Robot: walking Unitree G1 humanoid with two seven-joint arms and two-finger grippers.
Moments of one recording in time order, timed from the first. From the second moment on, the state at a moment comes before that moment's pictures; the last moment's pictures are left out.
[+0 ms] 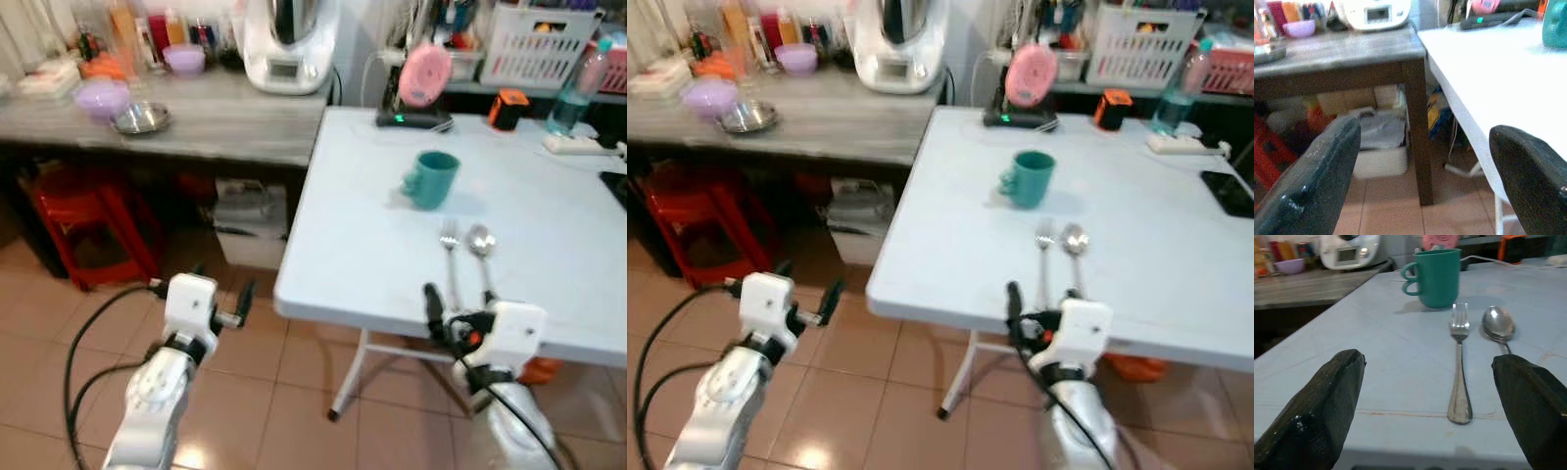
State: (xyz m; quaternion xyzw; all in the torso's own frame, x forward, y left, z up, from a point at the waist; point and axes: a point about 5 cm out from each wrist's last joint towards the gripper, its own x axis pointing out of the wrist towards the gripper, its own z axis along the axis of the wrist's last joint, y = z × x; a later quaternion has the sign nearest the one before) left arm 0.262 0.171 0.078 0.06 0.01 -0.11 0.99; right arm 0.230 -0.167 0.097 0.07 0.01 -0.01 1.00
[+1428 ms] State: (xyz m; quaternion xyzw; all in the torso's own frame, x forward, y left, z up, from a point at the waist) left arm 0.263 0.159 0.081 0.03 -0.01 -0.16 0.99; right arm 0.229 -0.170 0.096 0.06 0.01 -0.01 1.00
